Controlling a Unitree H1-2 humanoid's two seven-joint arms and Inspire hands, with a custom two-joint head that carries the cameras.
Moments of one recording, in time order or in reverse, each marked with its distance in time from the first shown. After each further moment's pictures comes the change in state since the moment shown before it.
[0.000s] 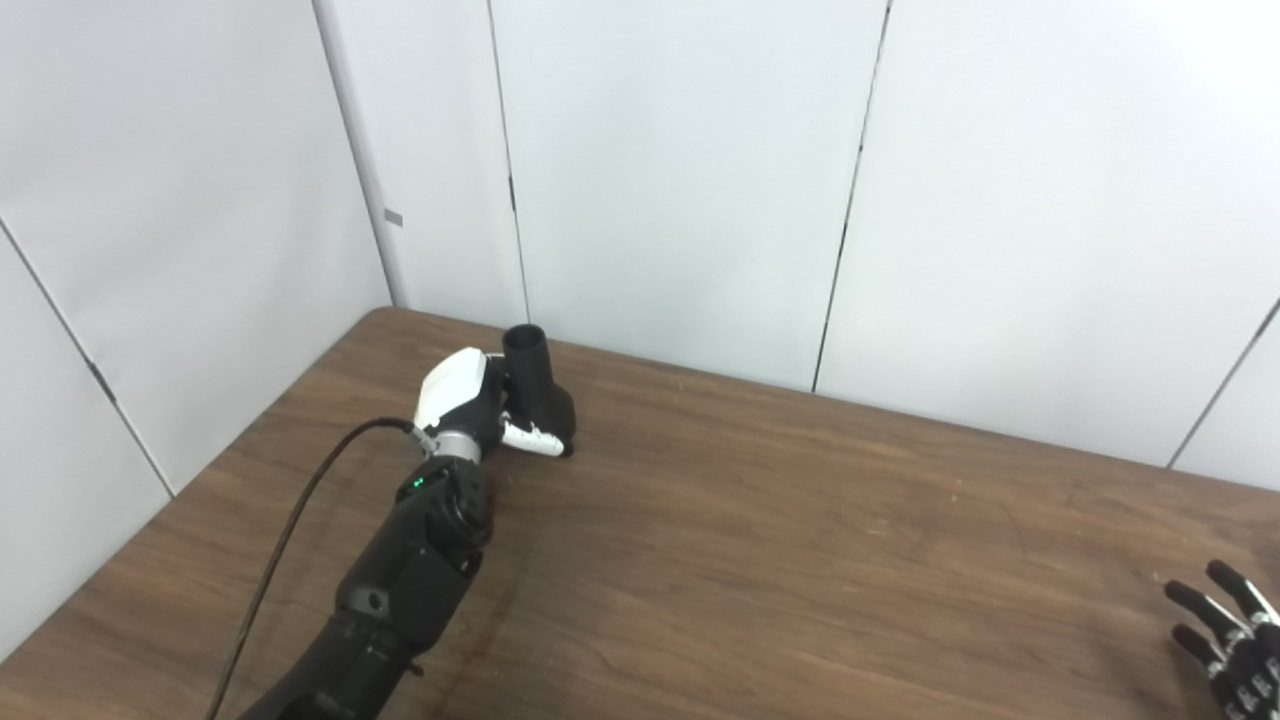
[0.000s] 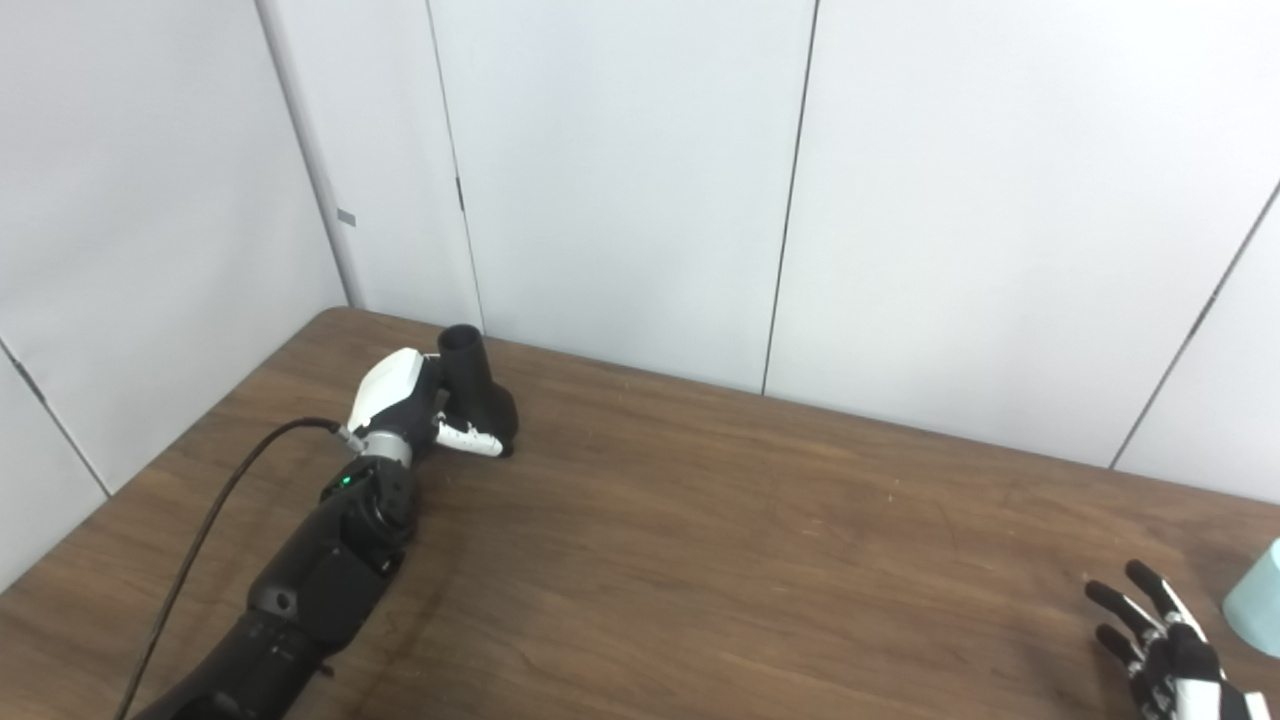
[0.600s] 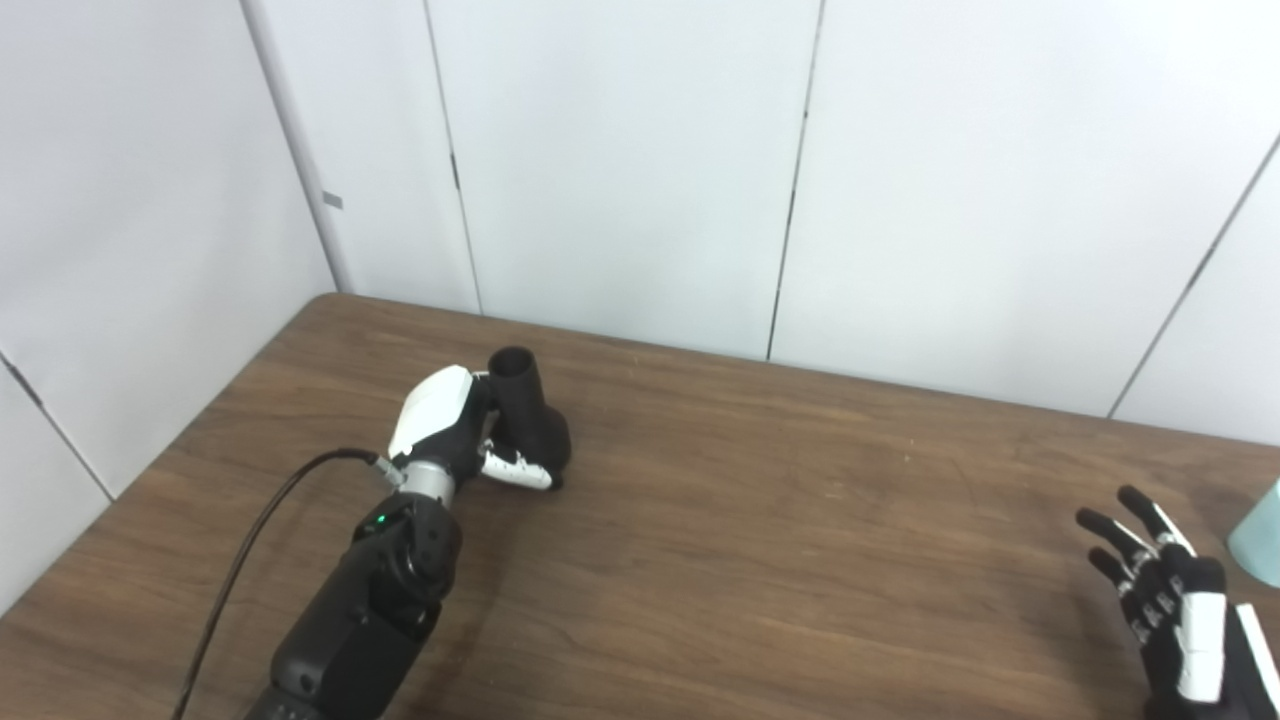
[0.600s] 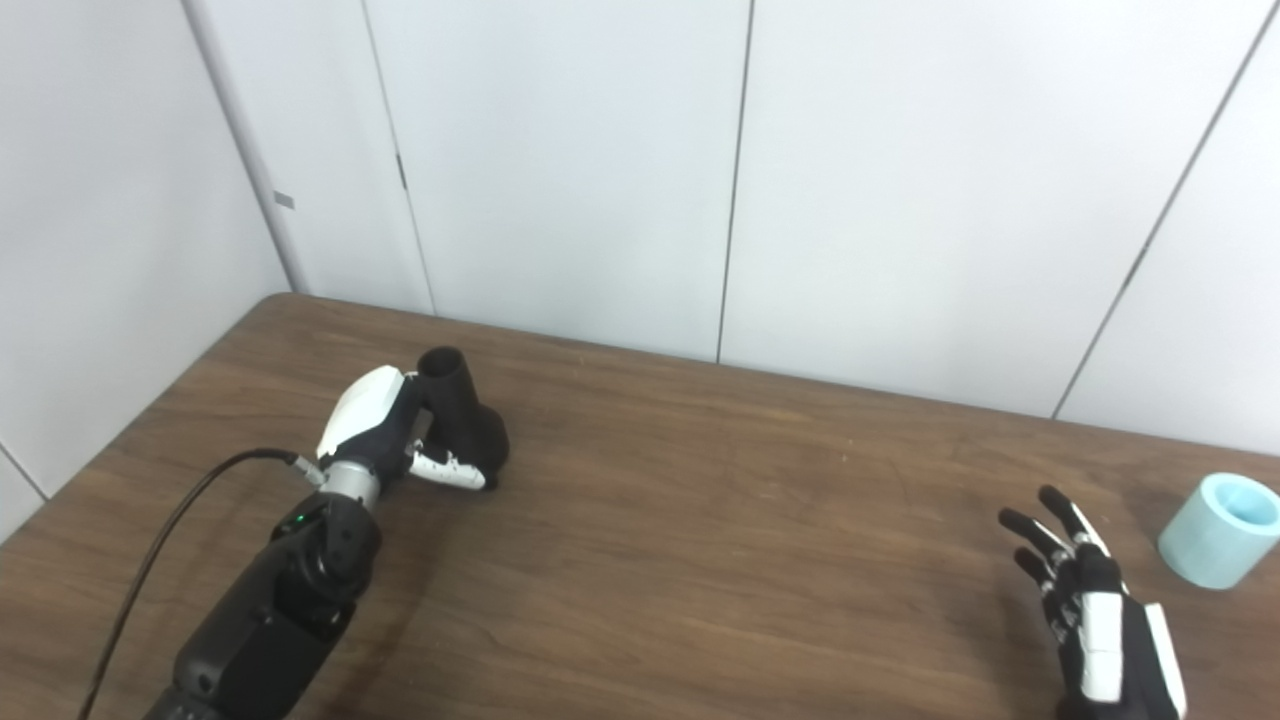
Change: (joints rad) left arm 0.143 -0.021 -0.070 -0.291 0.010 -0.005 -0.110; right arm 0.018 0.048 0.023 -0.101 -0.007 0.049 -0.033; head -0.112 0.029
